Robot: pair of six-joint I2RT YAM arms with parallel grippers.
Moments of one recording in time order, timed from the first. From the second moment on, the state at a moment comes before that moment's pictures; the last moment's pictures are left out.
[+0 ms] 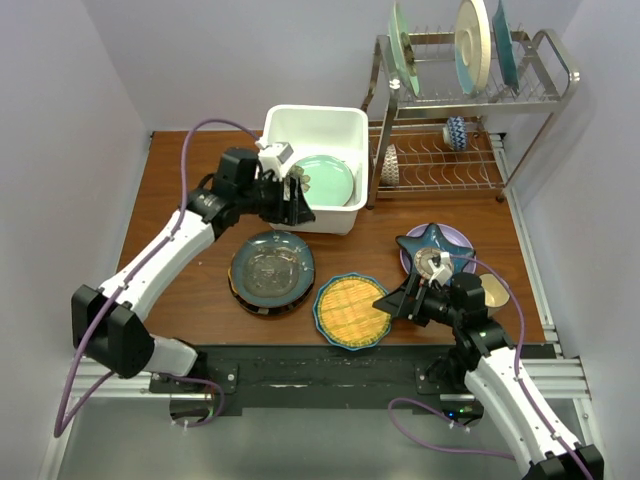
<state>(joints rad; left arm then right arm) -0.45 1.41 1.27 -0.49 0.42 -0.34 0.26 0.44 0.16 -0.28 -0.59 0.81</state>
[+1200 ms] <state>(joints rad) -0.66 1.21 0.77 -0.30 0.45 -0.52 0.26 0.50 0.18 -0.36 -0.54 0.78</state>
